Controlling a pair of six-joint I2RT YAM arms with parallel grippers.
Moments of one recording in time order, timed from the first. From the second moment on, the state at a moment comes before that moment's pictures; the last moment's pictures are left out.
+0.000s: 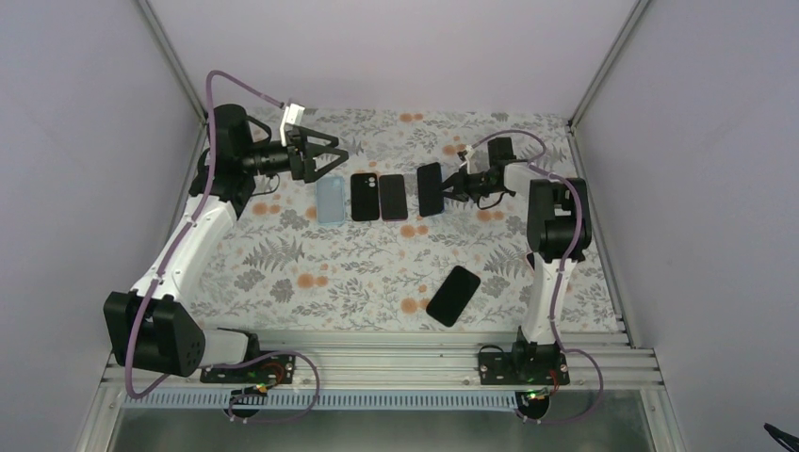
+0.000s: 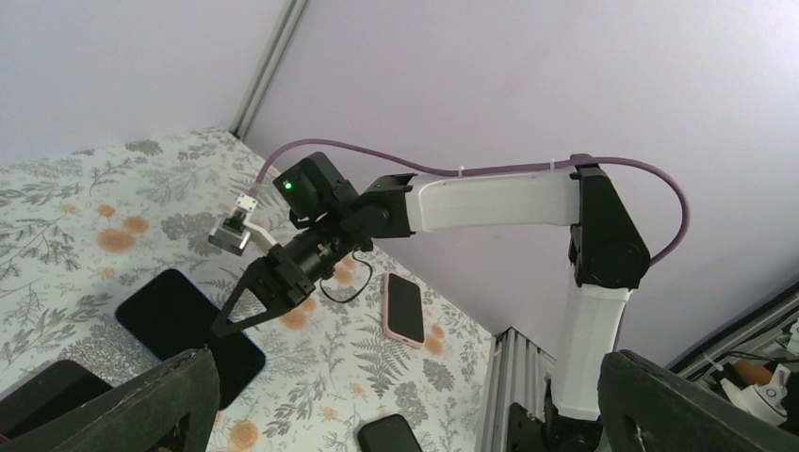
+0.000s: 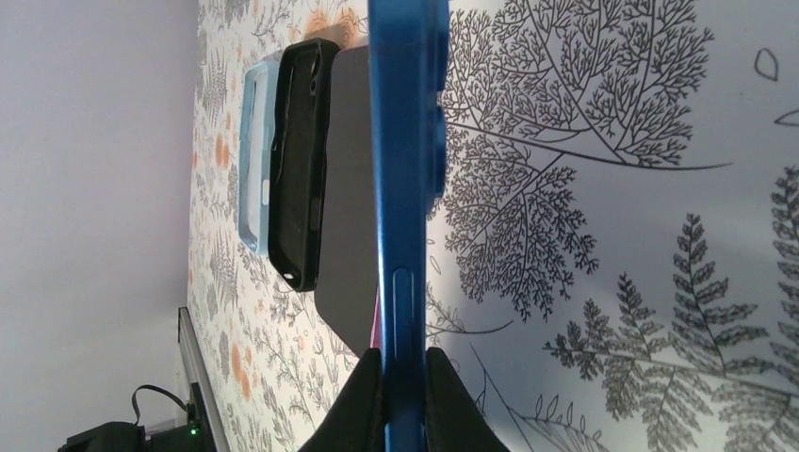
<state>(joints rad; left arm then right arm) -0.15 1.32 1.18 -0.05 1.13 -0.40 0.08 2.14 1.43 -0.45 -0.97 0.16</state>
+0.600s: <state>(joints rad) -0.15 1.37 1.17 -0.04 1.13 -0.41 0.08 2.22 1.47 -0.39 -1.03 0.23</state>
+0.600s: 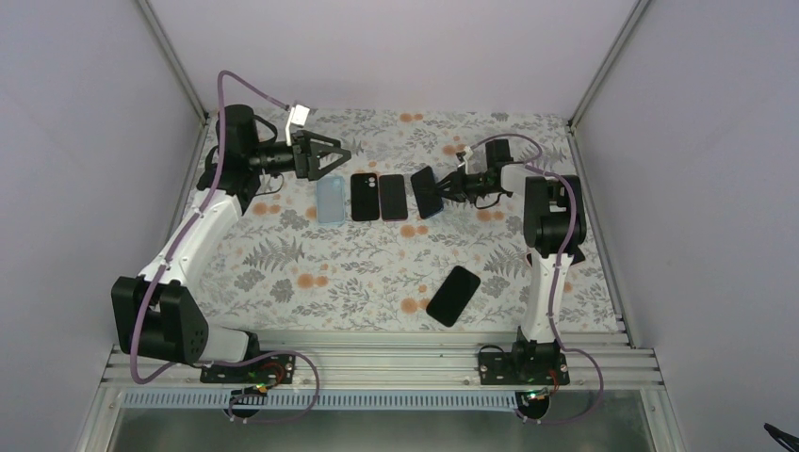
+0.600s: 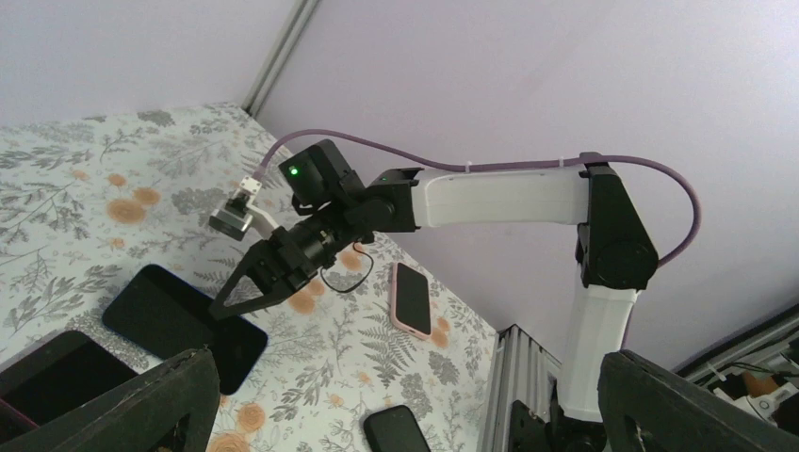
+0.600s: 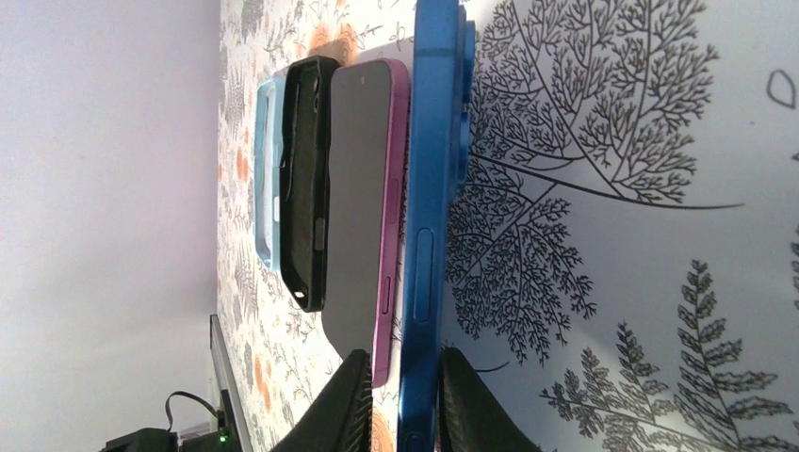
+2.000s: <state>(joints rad) -0.35 1.40 1.22 -0.33 0.70 -0.13 0.03 1.81 1.32 -0.39 -0.95 0.20</state>
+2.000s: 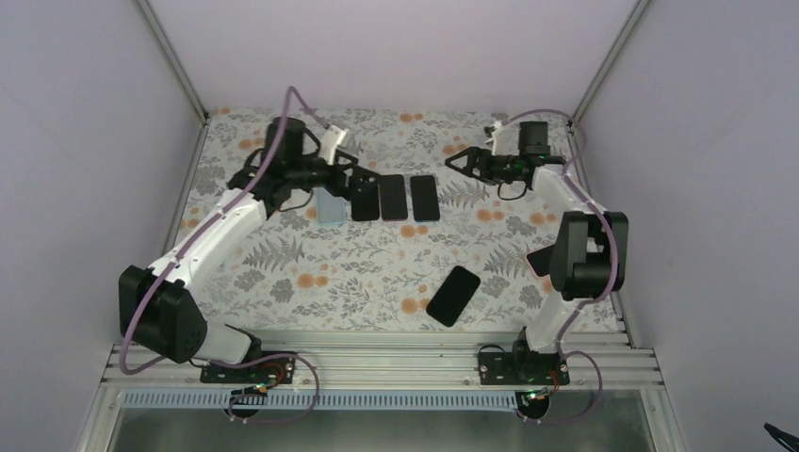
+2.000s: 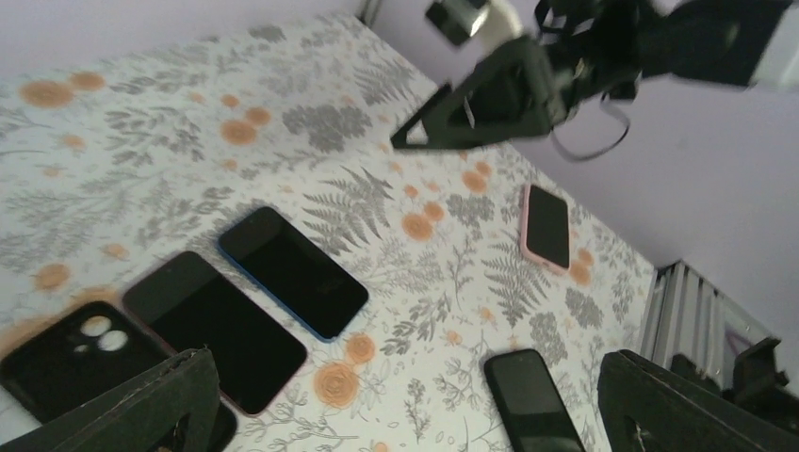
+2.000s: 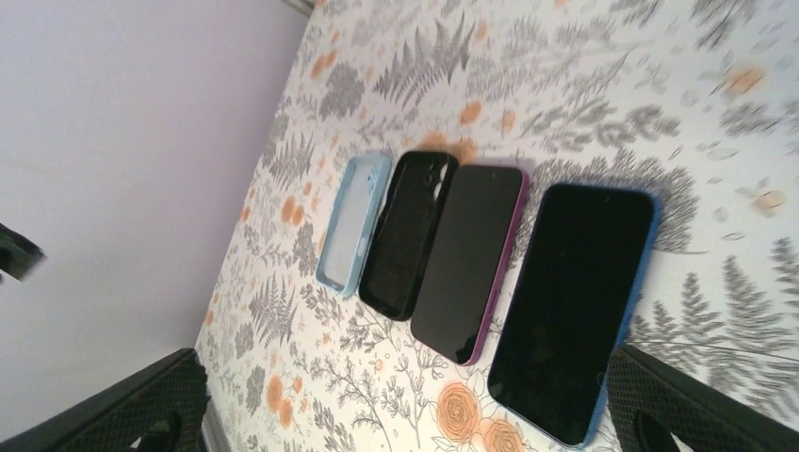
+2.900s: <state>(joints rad) -1.30 1.80 1.17 -0.25 0.00 0.23 -0.24 1.44 1.15 -0.30 -0.91 0.17</state>
